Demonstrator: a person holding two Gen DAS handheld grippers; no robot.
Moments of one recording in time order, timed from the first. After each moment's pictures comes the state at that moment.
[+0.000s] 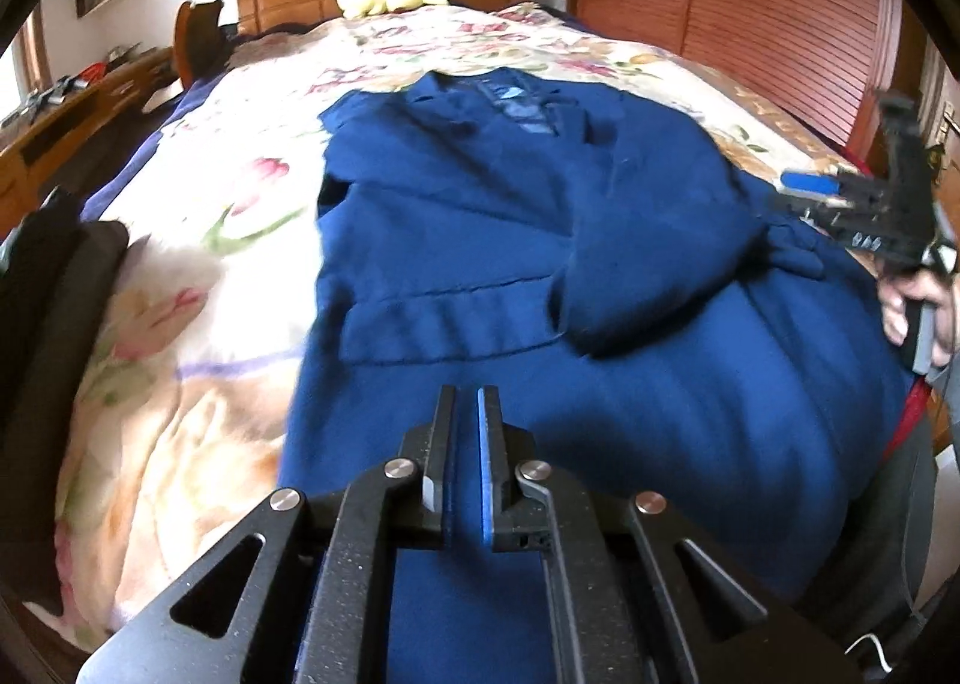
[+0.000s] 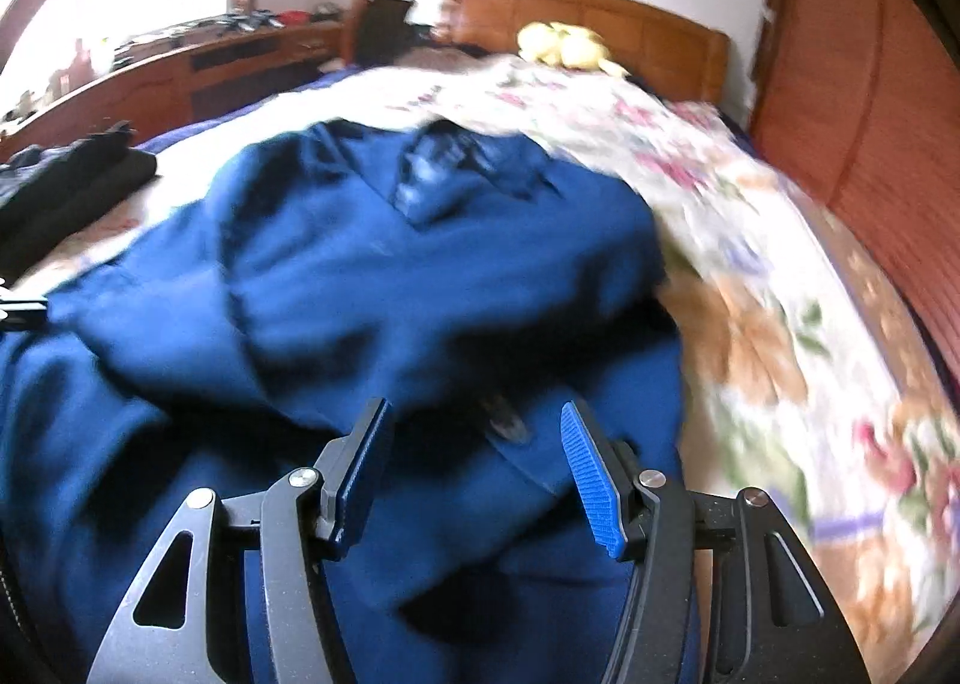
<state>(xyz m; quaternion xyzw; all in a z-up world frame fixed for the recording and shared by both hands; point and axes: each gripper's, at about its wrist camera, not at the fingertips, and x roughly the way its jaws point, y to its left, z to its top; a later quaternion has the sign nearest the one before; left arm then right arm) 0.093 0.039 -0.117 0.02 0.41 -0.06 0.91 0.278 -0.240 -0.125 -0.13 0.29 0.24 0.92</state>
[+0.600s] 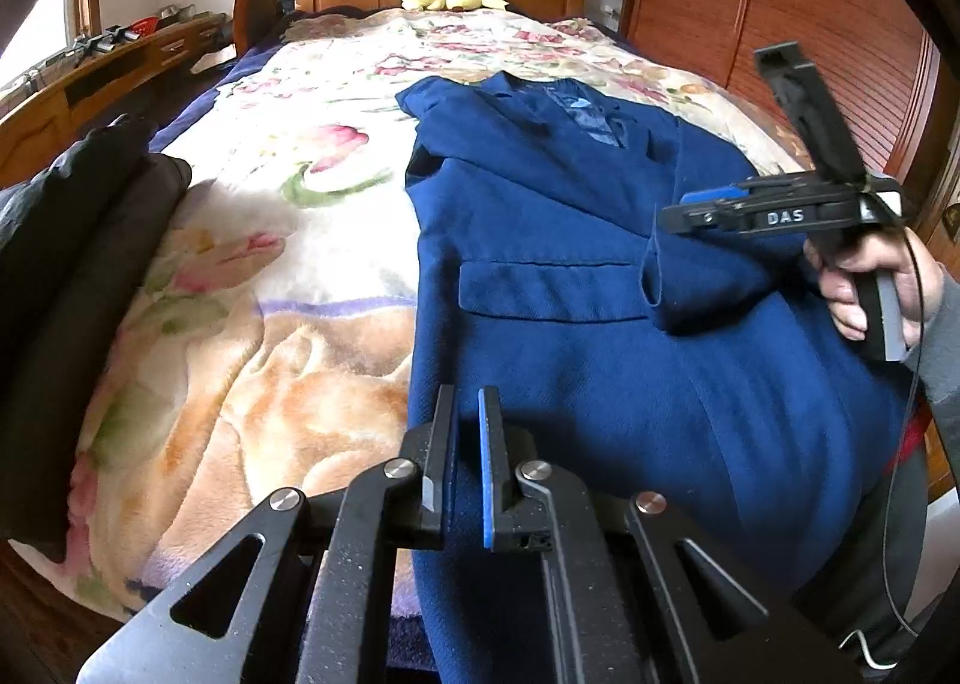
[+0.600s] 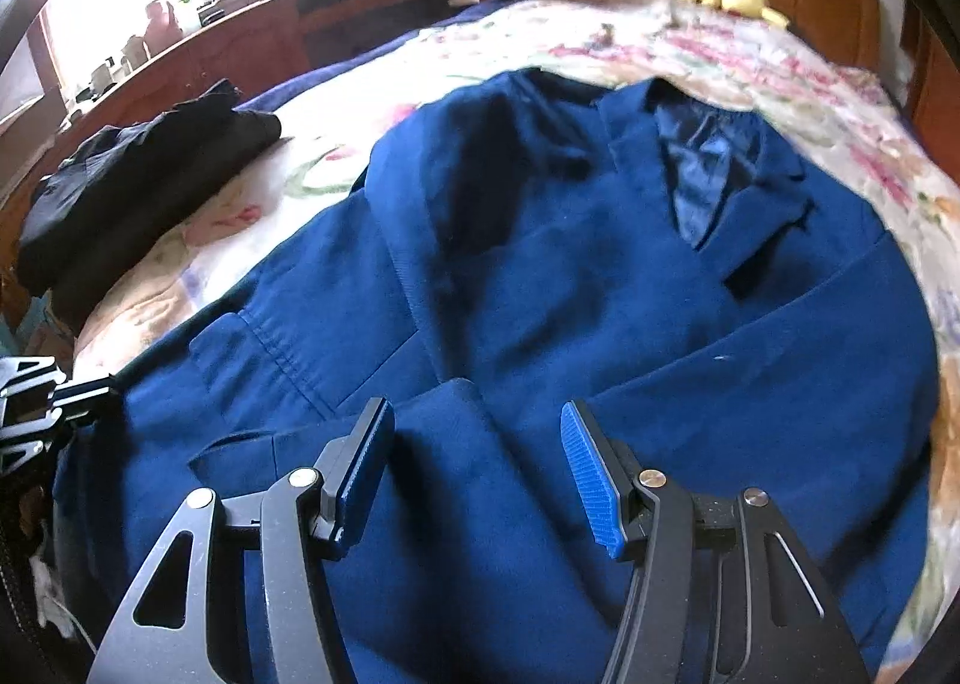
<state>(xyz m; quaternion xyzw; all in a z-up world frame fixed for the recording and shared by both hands) 0.073 0.085 -0.120 -0.03 0.41 -0.03 0.91 0.351 -0.097 -0.136 -0.12 0.41 0.37 0.83</state>
